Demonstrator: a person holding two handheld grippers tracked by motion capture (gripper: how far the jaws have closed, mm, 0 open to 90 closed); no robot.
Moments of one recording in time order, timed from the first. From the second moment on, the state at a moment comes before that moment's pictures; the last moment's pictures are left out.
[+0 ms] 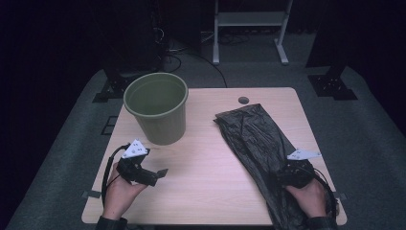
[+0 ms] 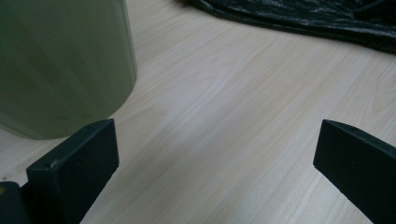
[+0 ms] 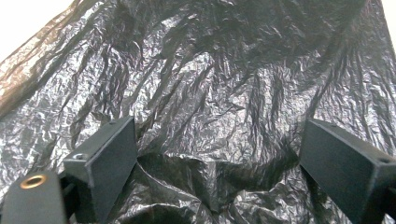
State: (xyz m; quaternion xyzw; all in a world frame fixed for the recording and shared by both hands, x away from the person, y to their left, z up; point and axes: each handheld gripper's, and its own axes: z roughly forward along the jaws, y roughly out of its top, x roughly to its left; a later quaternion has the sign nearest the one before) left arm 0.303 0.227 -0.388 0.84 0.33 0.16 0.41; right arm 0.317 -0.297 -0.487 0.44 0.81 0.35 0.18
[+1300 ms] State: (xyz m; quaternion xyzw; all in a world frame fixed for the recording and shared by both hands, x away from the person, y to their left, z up) left arm 0.358 0.244 -0.280 0.81 0.36 0.20 0.42; right arm 0.317 -0.297 -0.487 0.44 0.81 0.35 0.18
